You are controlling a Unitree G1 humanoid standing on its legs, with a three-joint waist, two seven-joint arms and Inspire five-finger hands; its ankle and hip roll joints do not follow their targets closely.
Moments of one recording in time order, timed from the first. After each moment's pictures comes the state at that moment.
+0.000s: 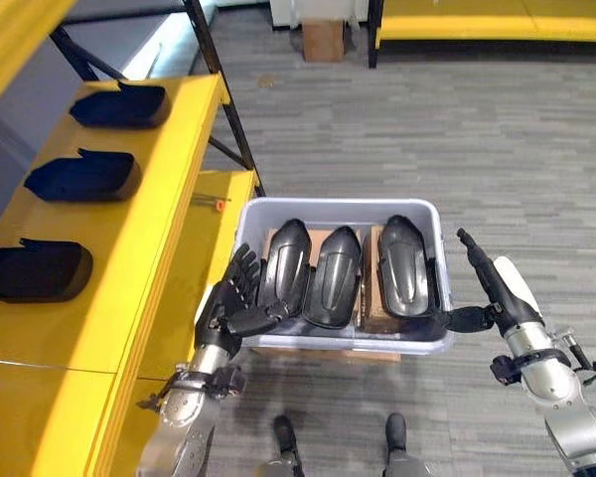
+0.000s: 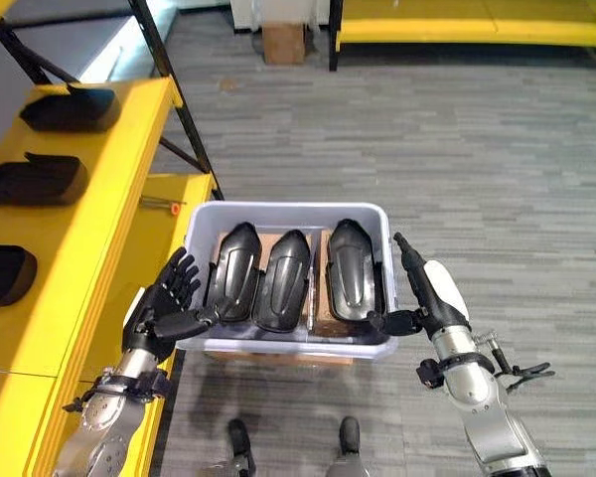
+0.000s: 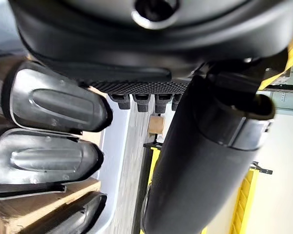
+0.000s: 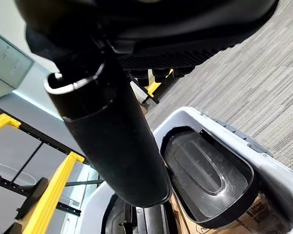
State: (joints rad) left arm 0.10 0.37 -0.14 -0.12 -0.58 -0.14 0.06; right arm 0.03 -0.67 0.04 -0.06 -0.14 -0.06 -0.10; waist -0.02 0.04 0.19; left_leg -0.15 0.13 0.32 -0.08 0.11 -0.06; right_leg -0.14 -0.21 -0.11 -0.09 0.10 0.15
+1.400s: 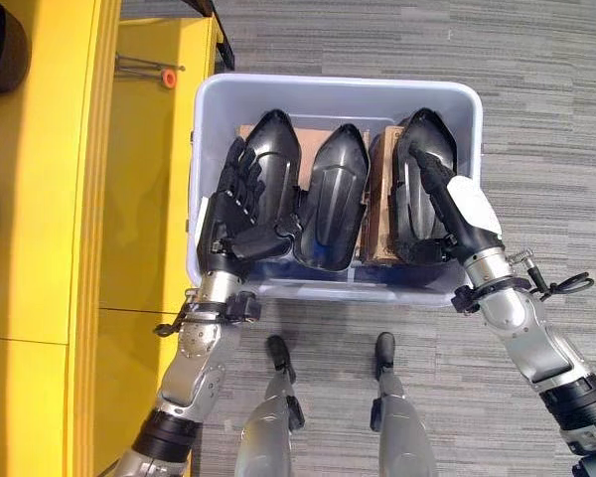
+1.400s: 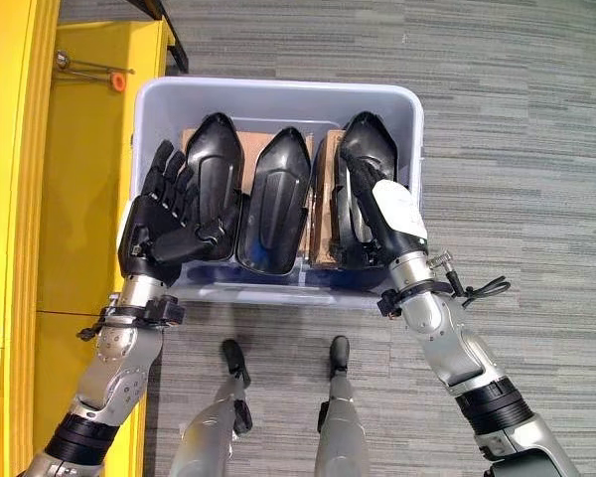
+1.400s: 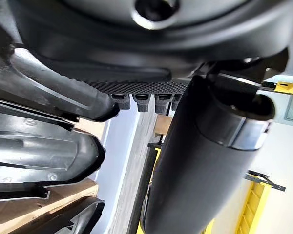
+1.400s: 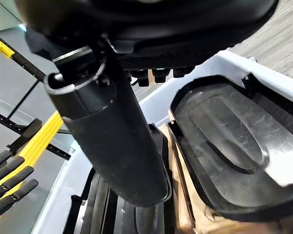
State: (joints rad) left arm -0.22 0.38 -0.20 -0.13 -0.58 -0.21 0.19; right arm -0.35 -0.71 0.27 -0.03 -0.27 -0.01 -0.18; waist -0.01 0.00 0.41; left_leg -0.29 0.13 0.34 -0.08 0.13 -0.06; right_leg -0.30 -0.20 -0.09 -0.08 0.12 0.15
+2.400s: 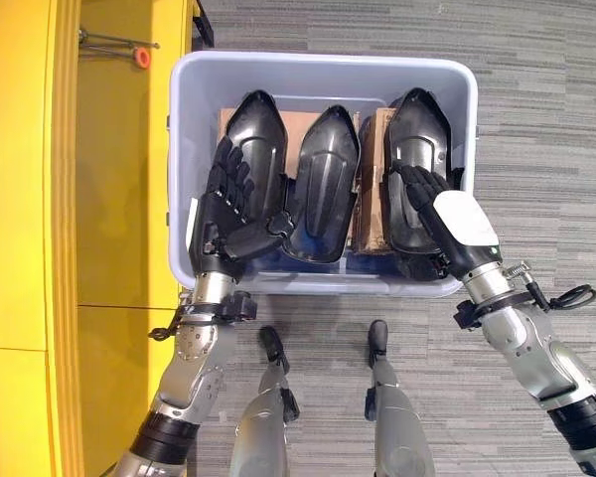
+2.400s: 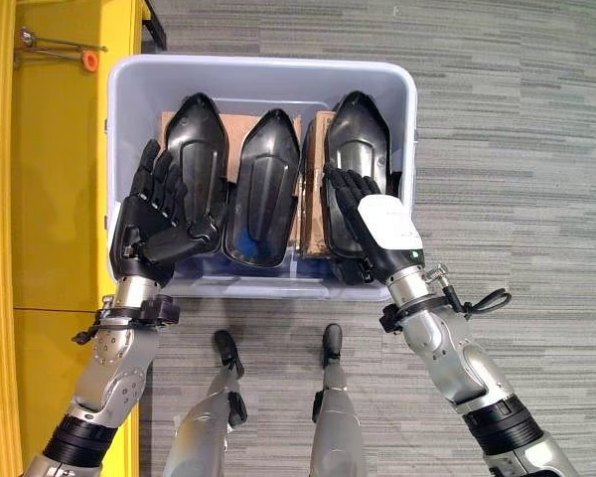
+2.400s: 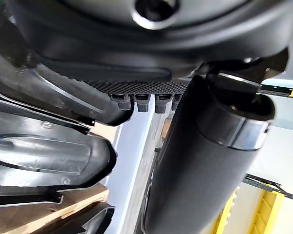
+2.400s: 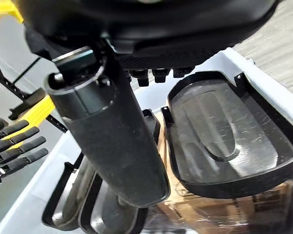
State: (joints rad) left arm -0.20 0.38 -0.18 -0.13 -0.57 -0.23 0.23; right arm -0.27 -0.74 0.26 -0.13 -0.47 -0.06 -0.18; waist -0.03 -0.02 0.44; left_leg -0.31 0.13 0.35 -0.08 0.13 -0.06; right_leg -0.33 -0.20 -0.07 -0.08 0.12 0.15
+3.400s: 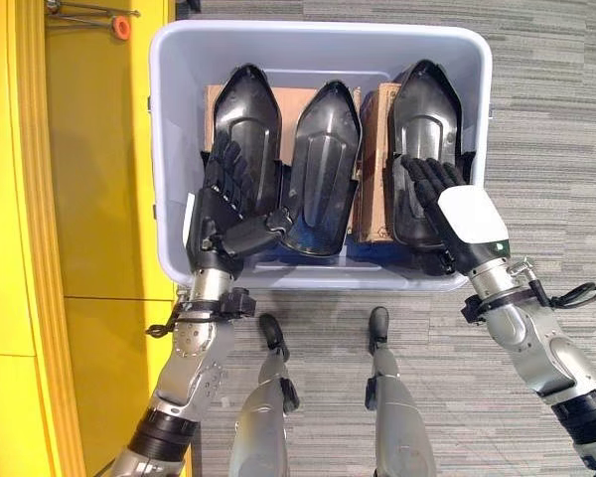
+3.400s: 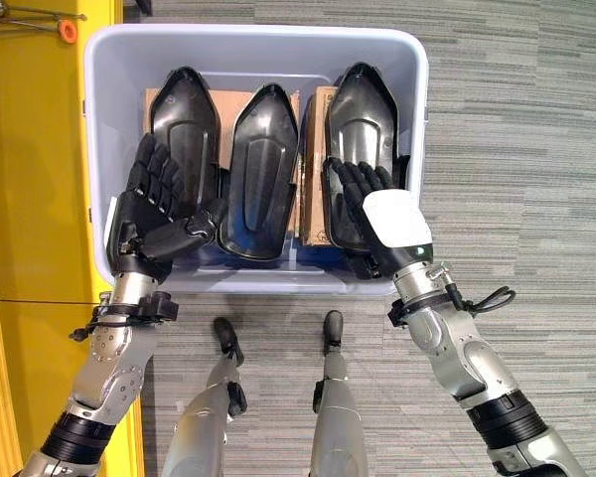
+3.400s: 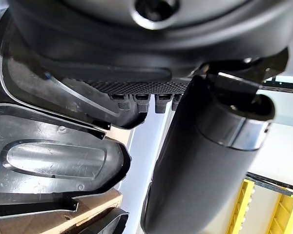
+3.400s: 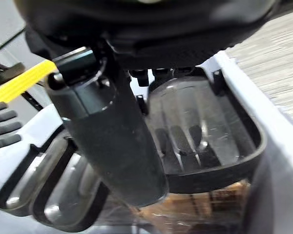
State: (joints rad) left arm -0.22 0.39 -0.18 -0.13 -0.57 -0.24 0.24; right arm -0.30 -0.75 0.26 -0.07 -0.58 -0.03 -0.23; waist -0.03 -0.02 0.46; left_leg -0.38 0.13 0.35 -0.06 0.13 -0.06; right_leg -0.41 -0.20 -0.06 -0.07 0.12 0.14
